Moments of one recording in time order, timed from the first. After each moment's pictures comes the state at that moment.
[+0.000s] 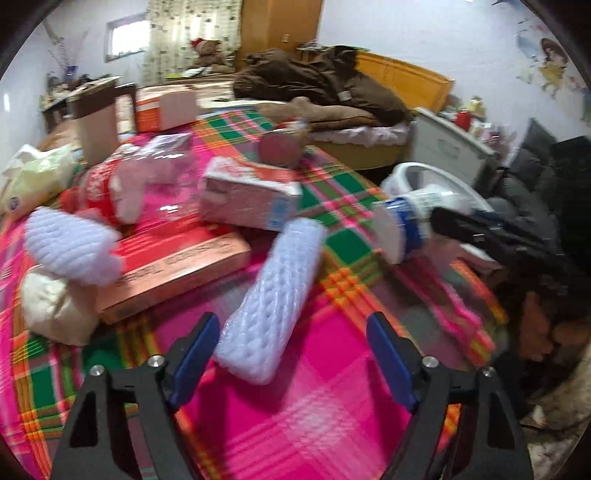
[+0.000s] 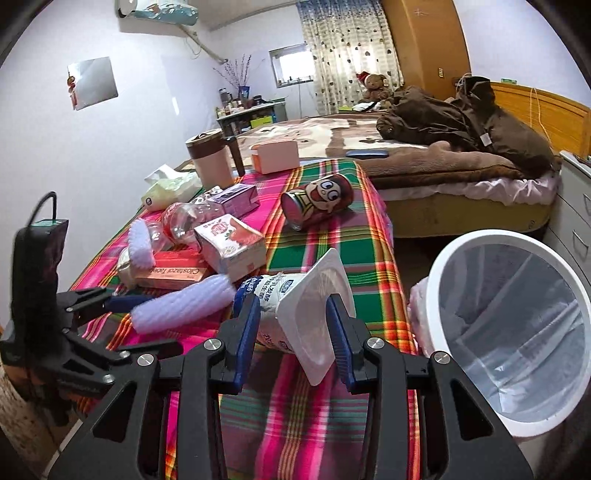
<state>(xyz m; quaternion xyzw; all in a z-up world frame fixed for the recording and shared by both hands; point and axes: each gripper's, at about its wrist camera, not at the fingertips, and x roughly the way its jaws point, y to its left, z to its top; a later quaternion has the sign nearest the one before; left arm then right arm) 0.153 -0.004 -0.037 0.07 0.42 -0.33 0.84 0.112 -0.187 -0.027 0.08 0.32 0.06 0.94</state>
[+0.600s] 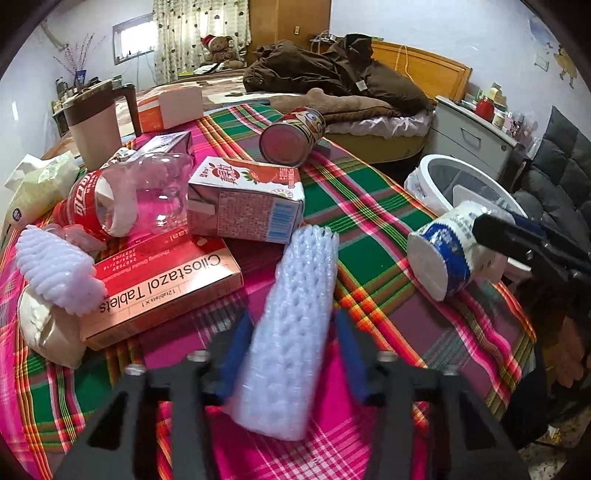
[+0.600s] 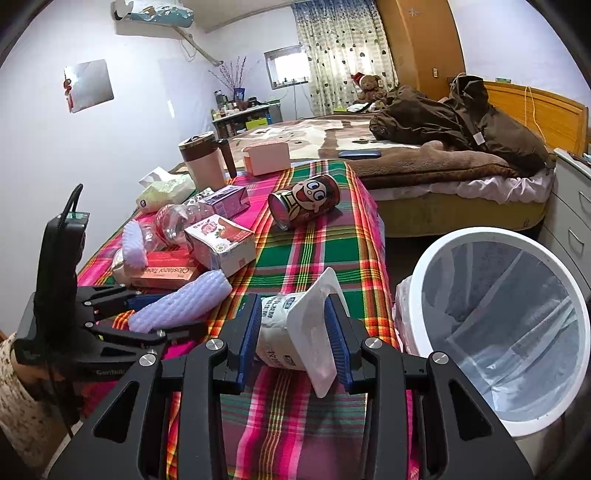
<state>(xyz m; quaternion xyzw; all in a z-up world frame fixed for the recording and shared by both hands) 0.170 -0.032 -0.051 0.10 0.42 -0.28 0.86 0.105 -0.201 -0.029 0.08 0.32 0.06 0.94</state>
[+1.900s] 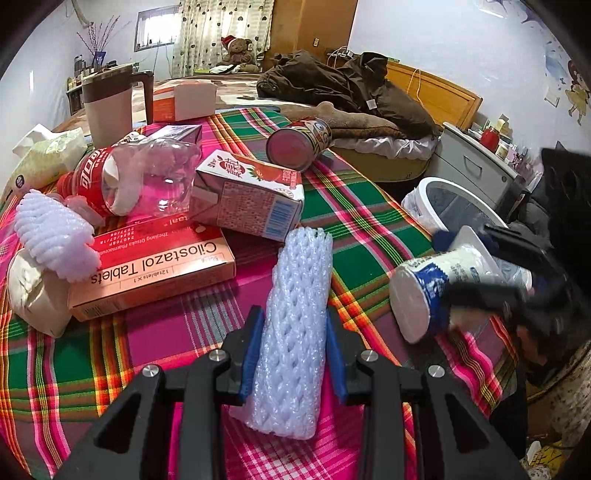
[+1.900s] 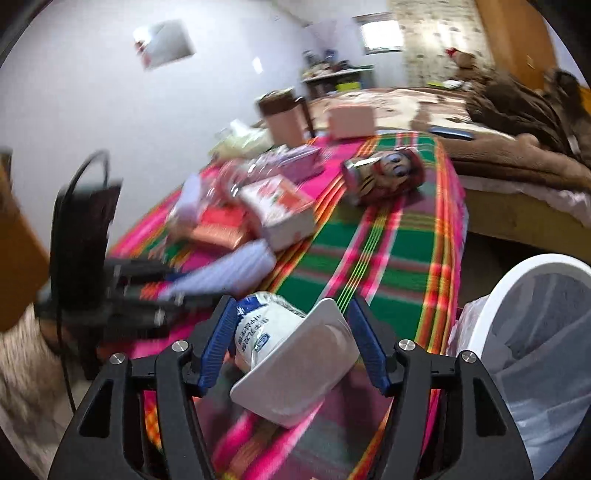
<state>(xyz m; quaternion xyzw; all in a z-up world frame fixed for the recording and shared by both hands) 0.165 -0.029 -0.055 0.04 0.42 -0.27 0.87 0.135 -0.206 -0.044 0.03 0.37 0.27 0.89</state>
